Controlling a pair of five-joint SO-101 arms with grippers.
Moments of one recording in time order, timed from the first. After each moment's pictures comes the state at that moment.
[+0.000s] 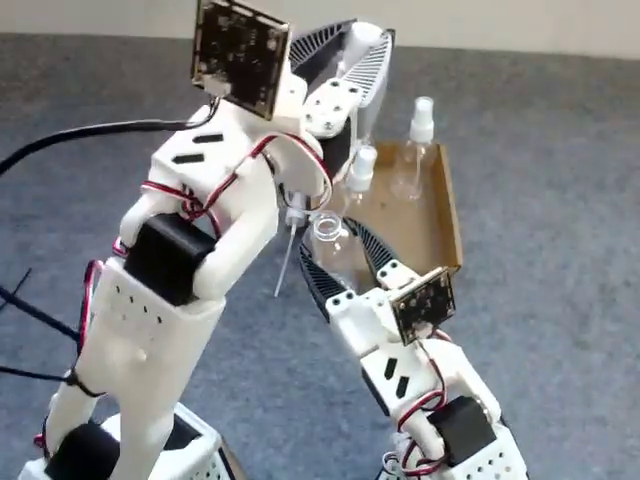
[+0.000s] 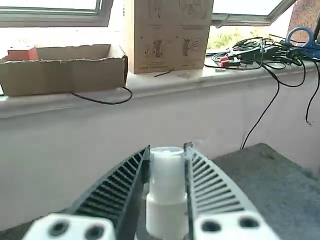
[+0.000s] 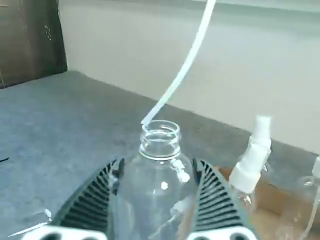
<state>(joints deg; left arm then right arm) 28.4 -26.8 -7.6 41.4 7.6 -33.3 -97.7 77.8 30.1 4.7</state>
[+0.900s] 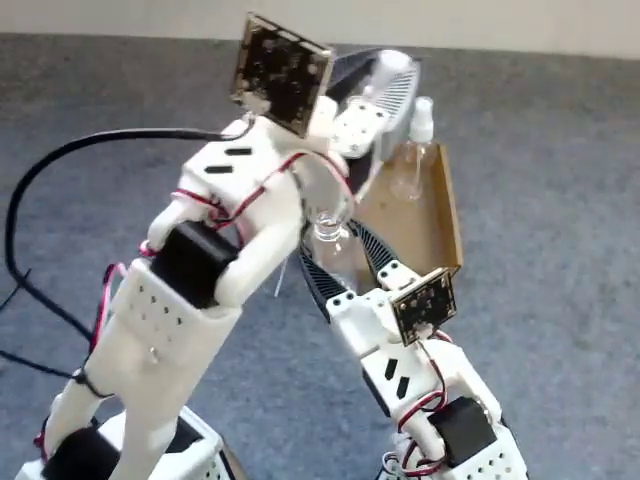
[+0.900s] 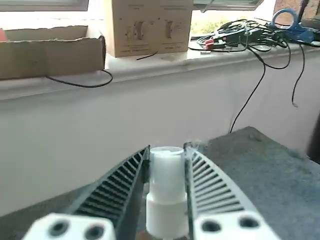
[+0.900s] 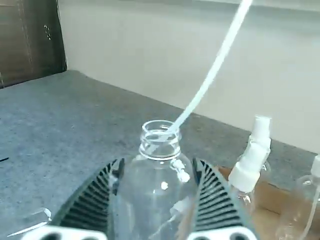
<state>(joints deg) 31.3 -28.7 0.0 38.0 7.6 -33.3 -97.8 77.8 30.3 4.7</state>
